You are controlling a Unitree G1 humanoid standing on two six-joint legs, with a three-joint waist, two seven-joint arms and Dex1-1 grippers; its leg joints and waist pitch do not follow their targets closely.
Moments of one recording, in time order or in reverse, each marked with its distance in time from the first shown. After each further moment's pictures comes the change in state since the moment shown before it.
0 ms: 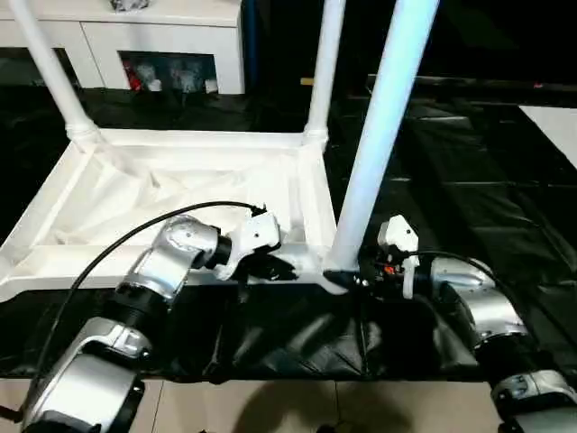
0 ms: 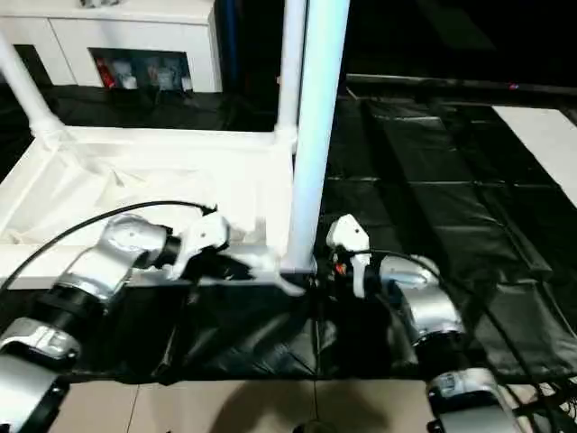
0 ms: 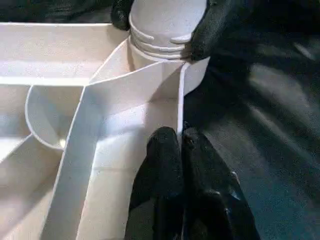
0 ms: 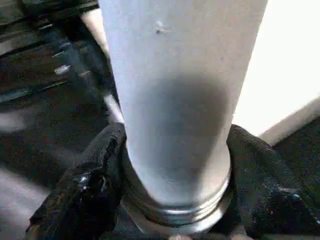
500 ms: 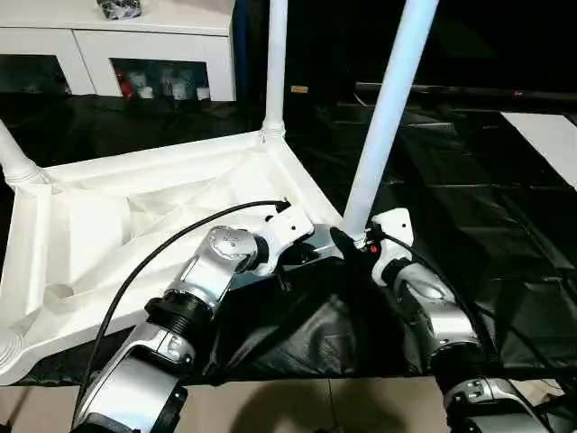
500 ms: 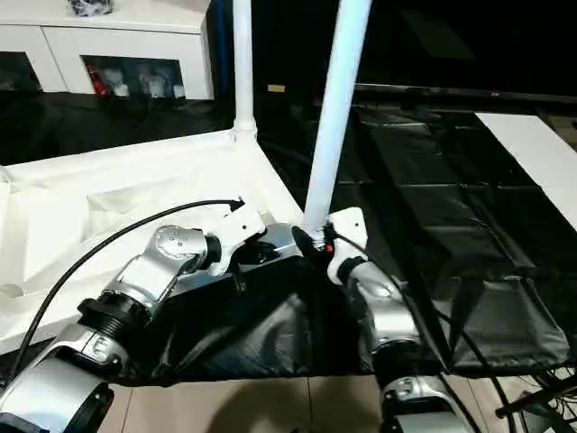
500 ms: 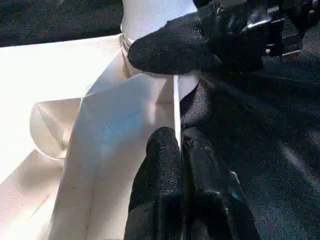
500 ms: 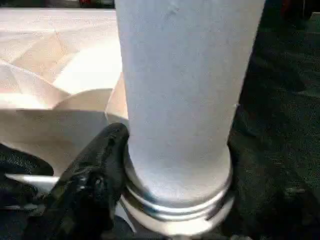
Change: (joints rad) left arm 0.008 -0.154 0.015 0.003 0.066 0.092 0.301; right arm 0.006 0.209 -0.115 0.081 -0.058 -0.092 -0.539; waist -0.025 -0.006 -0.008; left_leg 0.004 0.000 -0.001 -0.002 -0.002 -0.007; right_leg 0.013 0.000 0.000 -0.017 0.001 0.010
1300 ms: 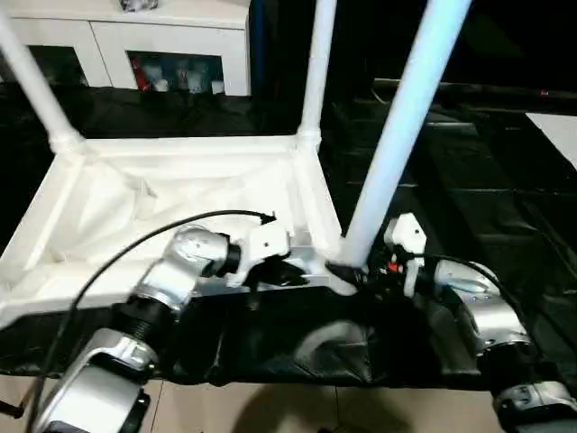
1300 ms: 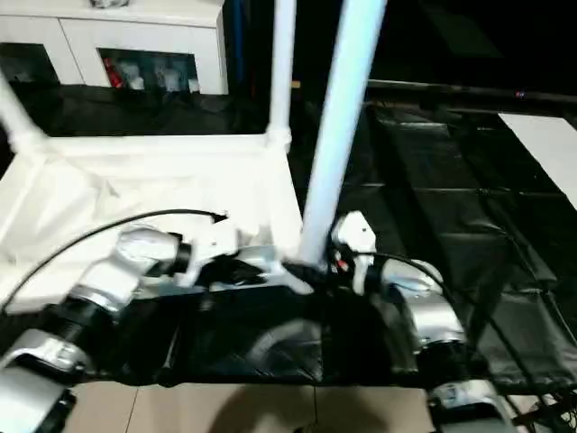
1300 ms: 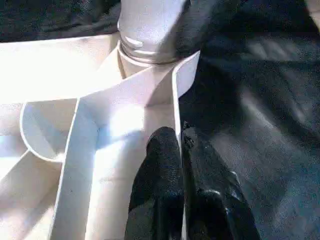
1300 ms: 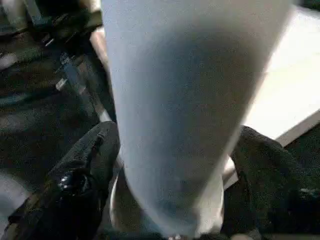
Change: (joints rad) left arm 0.041 0.200 -0.035 -0.046 -0.094 -0.197 -0.403; right arm 0.037 -0.283 0.143 -0.163 0.083 0.067 0.677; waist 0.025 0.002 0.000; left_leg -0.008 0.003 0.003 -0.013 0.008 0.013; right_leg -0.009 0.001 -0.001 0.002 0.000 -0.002
